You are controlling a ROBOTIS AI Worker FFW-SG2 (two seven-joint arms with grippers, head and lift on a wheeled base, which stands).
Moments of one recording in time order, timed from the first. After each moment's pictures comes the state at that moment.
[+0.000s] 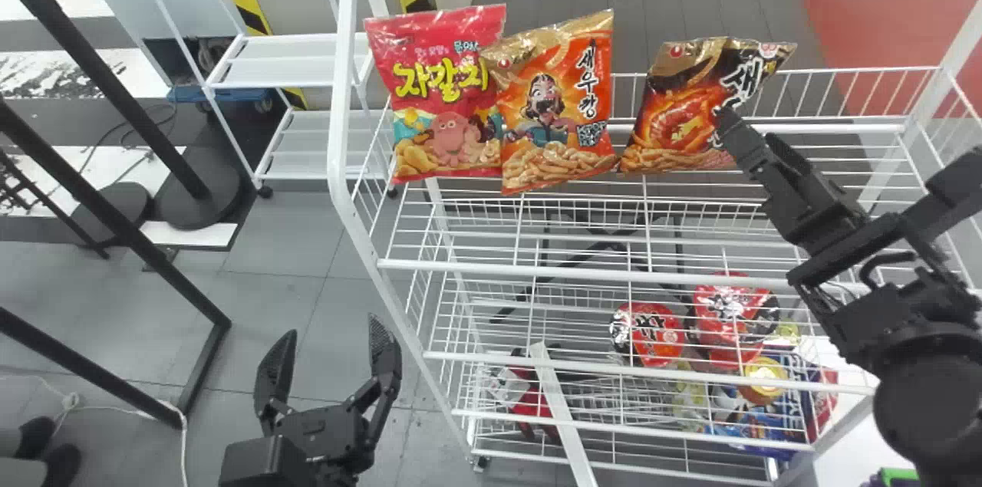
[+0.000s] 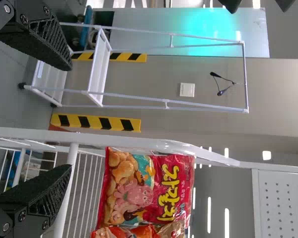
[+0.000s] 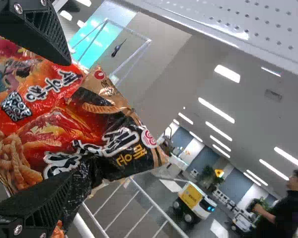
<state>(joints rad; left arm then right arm) 0.54 0.23 -0.15 -1.52 0.19 -0.61 0.38 0.03 0.00 0.01 -1.55 -0.67 0.12 0.35</state>
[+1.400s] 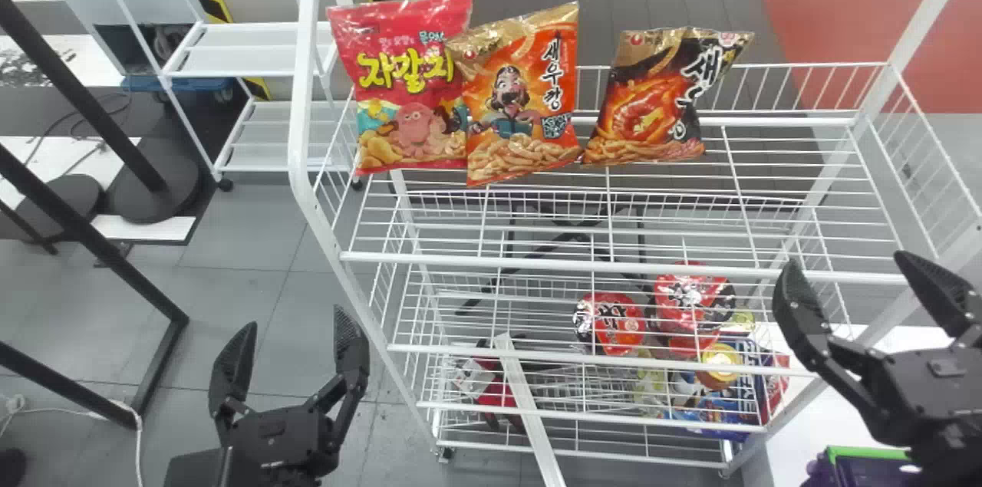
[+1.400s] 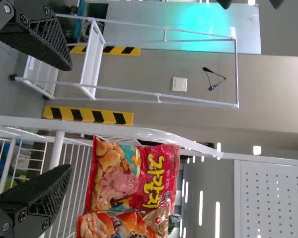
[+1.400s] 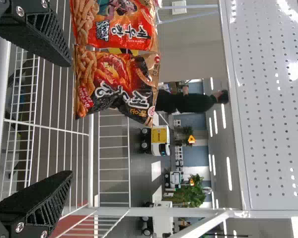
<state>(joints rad) 0.61 0.23 -0.15 -1.64 0.16 -0.60 0.38 0.66 0.00 -0.10 -2.05 -0.11 -0.11 0.25</state>
